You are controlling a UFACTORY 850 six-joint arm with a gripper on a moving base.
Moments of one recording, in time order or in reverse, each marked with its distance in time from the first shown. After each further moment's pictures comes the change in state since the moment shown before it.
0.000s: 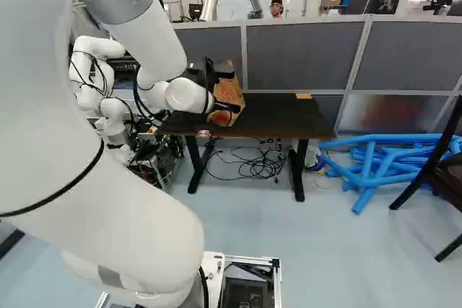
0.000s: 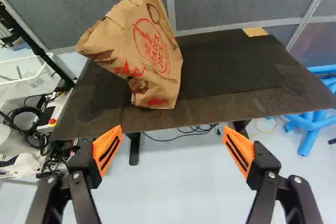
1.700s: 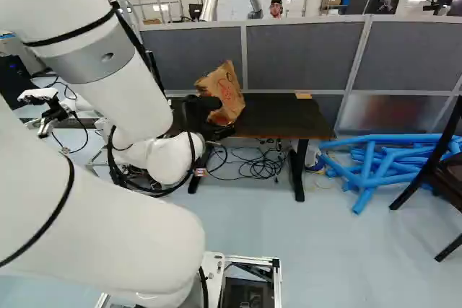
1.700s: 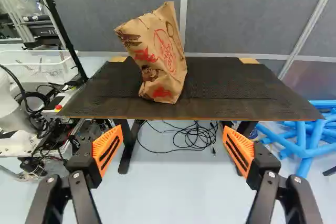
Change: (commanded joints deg) arm 0.7 9.1 21.3 -2.0 24.0 -4.6
